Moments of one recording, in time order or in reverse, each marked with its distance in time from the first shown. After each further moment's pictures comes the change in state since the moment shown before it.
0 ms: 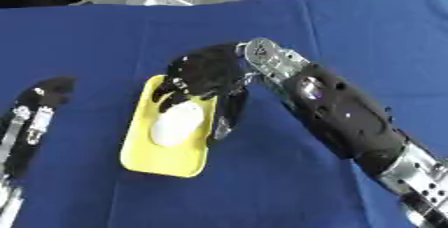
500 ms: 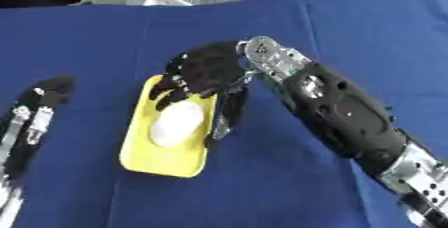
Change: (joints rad) left arm 0.000 0.000 0.000 0.000 0.000 0.000 0.000; right arm 0.000 -0.001 -0.012 -0.003 -0.004 0.000 0.002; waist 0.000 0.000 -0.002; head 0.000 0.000
